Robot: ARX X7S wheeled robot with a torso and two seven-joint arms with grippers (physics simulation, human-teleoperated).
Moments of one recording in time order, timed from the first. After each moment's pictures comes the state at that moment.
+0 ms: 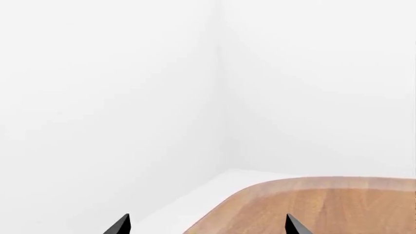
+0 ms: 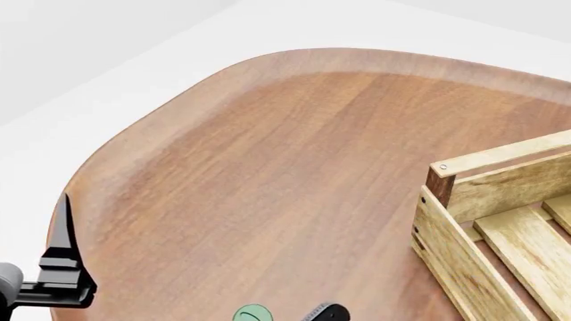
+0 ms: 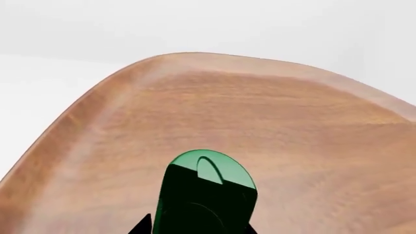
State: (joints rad) left arm -0.14 -0.35 0.12 0.60 -0.23 -0.42 -0.29; right arm 0.25 0.35 -0.55 -0.06 0.15 0.32 -0.16
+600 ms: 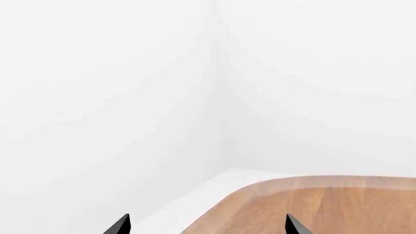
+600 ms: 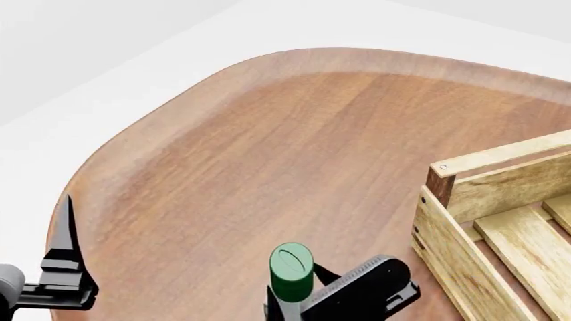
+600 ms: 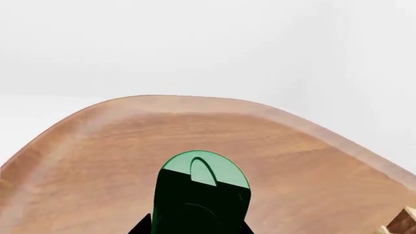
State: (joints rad) left arm -0.14 -0.35 0.13 0.60 -0.24 -0.41 -0.29; right arm 0.28 0.41 -0.41 -0.30 0.21 0.47 -0.08
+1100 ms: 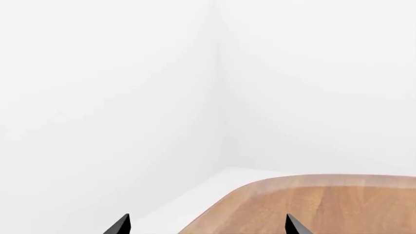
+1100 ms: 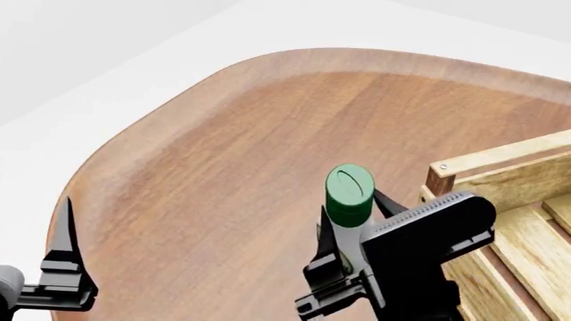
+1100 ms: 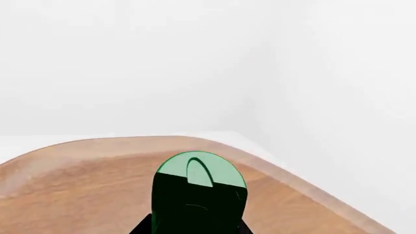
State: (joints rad) left arm -0.13 -0.36 0.13 0.59 -0.25 -0.41 -0.30; right arm 0.38 0.46 -0.25 -0.46 0.28 0.62 -0.01
